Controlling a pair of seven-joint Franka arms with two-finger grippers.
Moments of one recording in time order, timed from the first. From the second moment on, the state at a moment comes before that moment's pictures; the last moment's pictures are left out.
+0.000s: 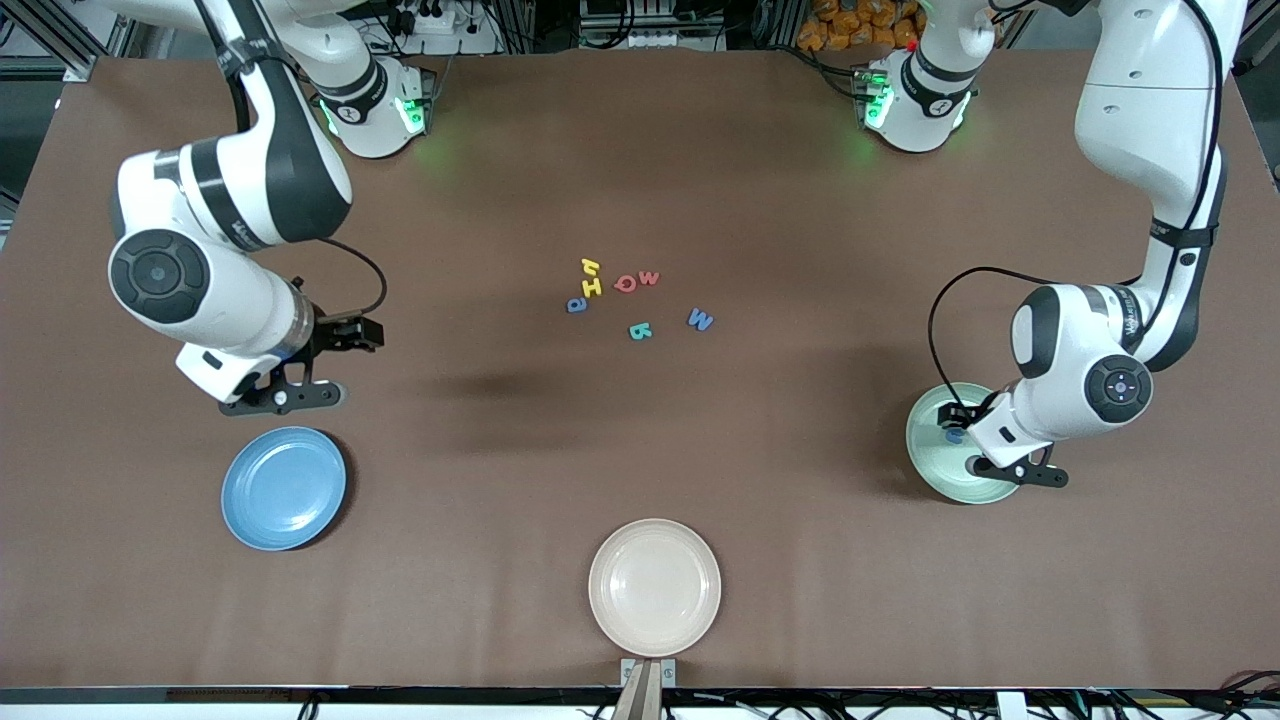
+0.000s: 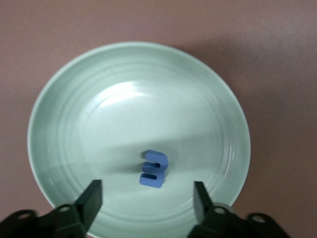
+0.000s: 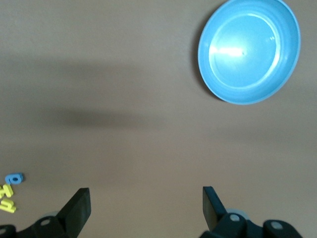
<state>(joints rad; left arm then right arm) -0.06 0.57 0.00 -1.78 0.02 2.26 0.10 0.24 0.31 0.02 -1.64 -0.06 1.76 0.15</state>
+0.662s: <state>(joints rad) -0.08 0.49 0.01 -1.75 0.02 2.21 0.11 0.62 0.43 0.04 -1.81 -0.06 2.06 0.48</state>
